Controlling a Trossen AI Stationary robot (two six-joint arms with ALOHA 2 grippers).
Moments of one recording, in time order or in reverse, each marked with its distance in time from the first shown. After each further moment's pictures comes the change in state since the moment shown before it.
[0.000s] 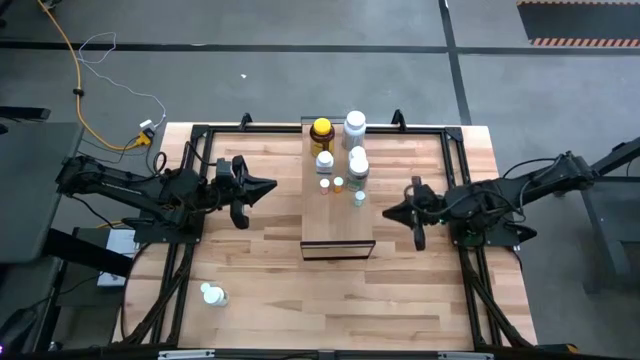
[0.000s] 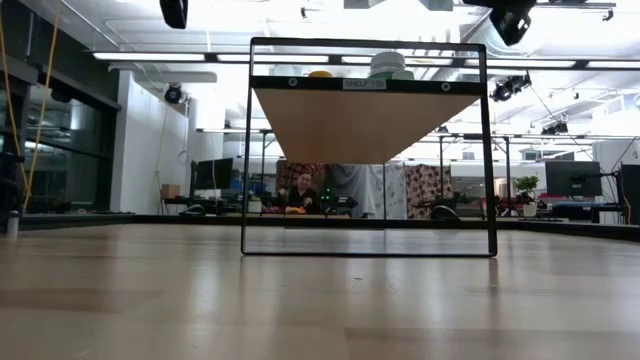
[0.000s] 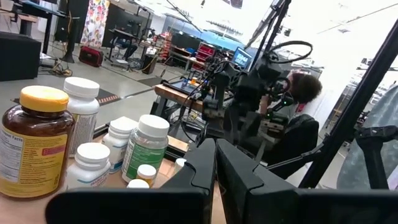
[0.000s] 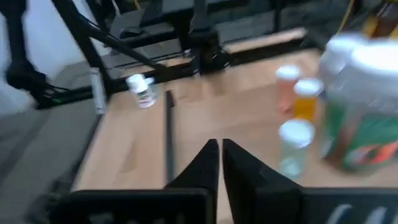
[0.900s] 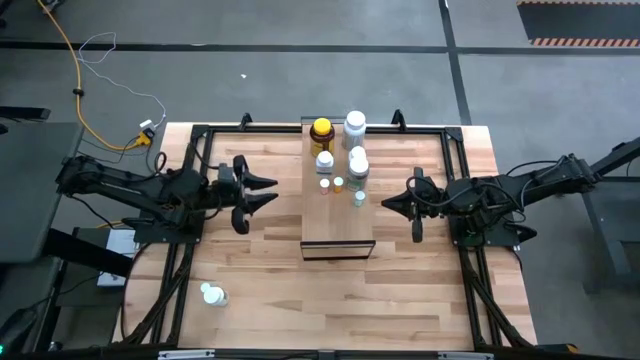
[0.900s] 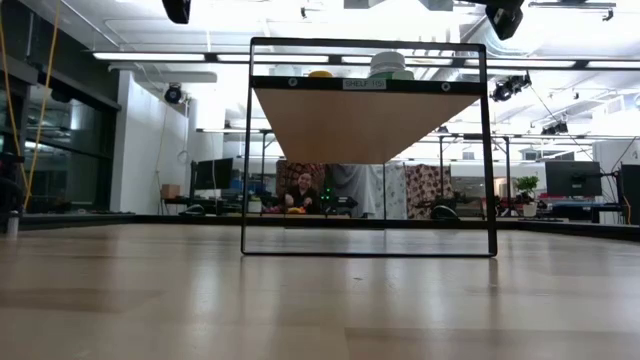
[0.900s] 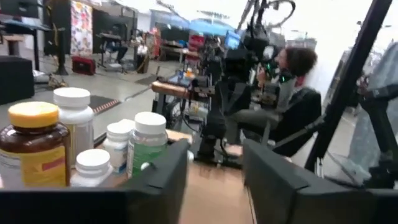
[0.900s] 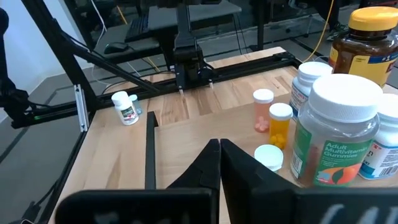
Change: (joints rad) left arm 0.000 0.000 0.006 -0.039 0.056 0.148; right arm -0.052 0.001 0.033 0.016 0.037 -0.067
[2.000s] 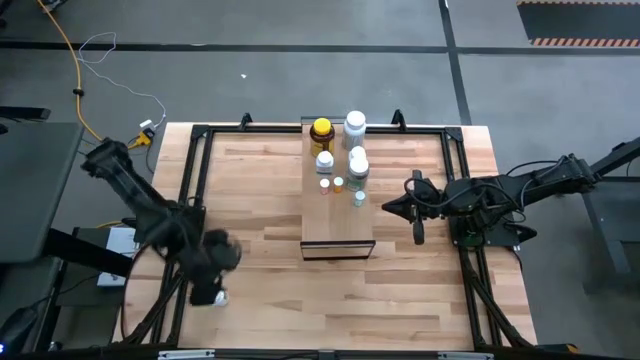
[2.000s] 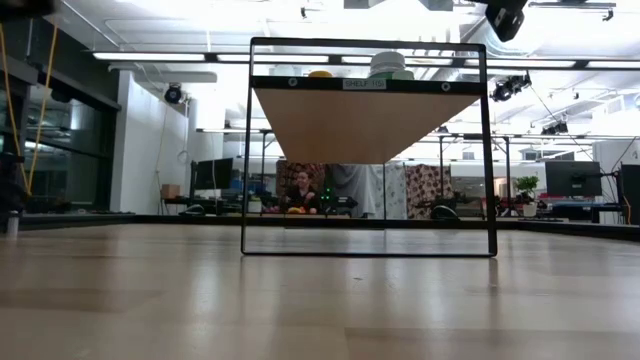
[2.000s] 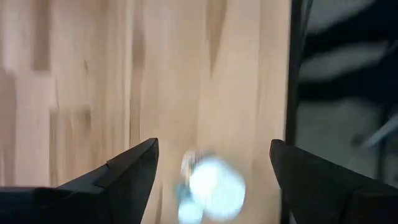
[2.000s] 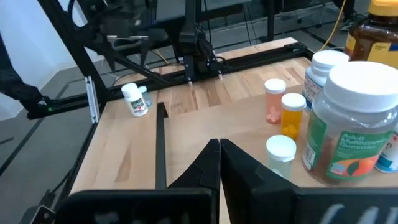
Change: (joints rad) left arm -0.571 0.364 0.421 -1.255 0.291 -0.660; right arm 0.000 0.000 0.002 -0.020 -0.047 0.021
